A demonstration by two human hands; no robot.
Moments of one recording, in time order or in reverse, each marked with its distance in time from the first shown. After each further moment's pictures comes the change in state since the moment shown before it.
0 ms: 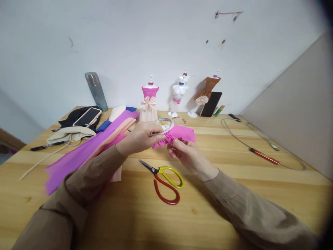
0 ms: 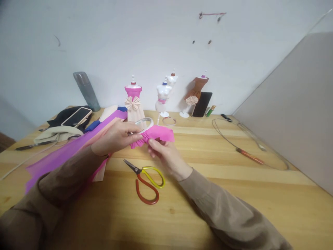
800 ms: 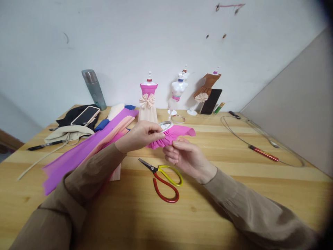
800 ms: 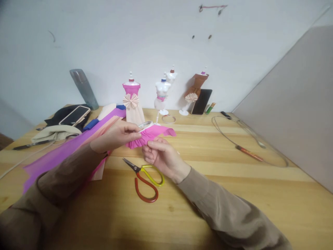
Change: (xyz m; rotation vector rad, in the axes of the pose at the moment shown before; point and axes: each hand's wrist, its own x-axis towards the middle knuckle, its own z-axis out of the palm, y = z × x) left_hand 0.002 -0.005 0.003 -0.206 -0.117 -0.186; right_hand -0.006 -0.007 0.010 0.349 -0.133 0.246
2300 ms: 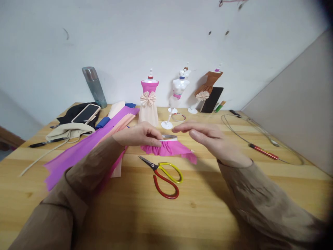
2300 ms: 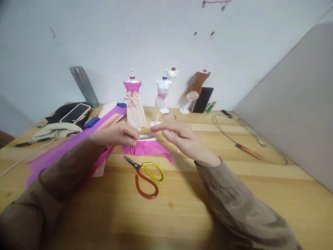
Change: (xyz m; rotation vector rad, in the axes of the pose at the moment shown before) left_hand -0.002 -0.011 -0.013 -0.228 -0.394 -0.039; right_hand -0.022 -0.066 -0.012 -1.240 -0.075 -0.541
